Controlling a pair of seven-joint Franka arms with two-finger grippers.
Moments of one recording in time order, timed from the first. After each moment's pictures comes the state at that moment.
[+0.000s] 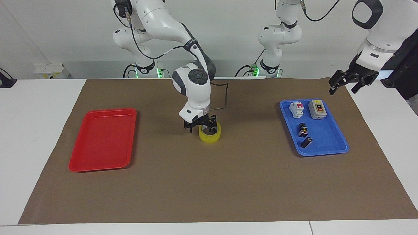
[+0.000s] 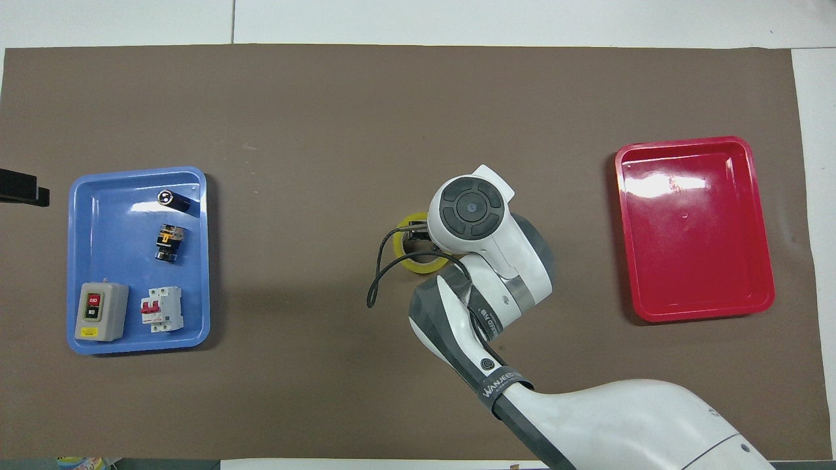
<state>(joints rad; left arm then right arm) 0.04 -0.05 0.02 -1.64 -0.02 1.62 0.09 0.59 0.37 -0.02 -1.86 -0.02 2.29 0.57</state>
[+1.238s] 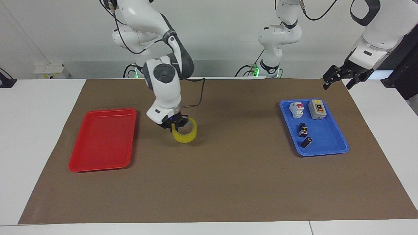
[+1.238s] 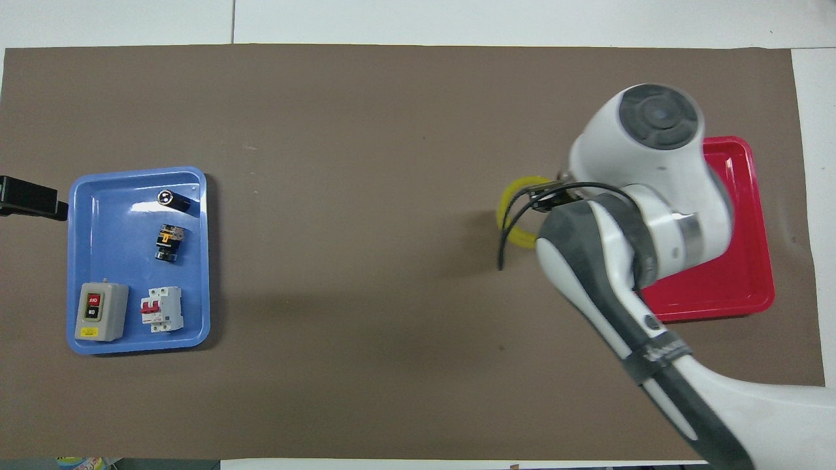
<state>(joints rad) 0.03 -0.04 -0.01 -1.63 -0.02 1.55 0.09 0.27 0.18 -0.04 -1.82 -0.03 1.92 0.10</state>
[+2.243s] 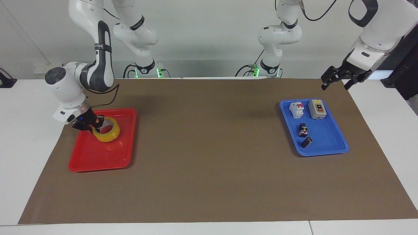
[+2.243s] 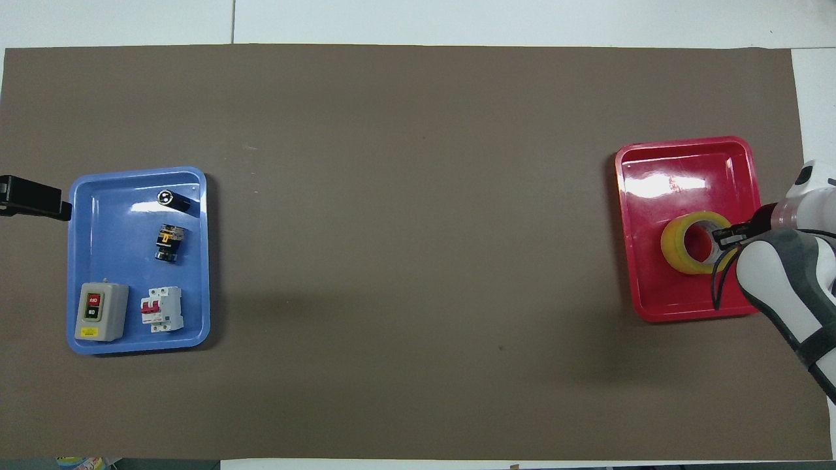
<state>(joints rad) 0.02 -0.04 -0.01 -1.63 -0.02 1.55 0.07 -0.23 0.10 -0.04 -2.23 -0.03 2.37 -0.55</state>
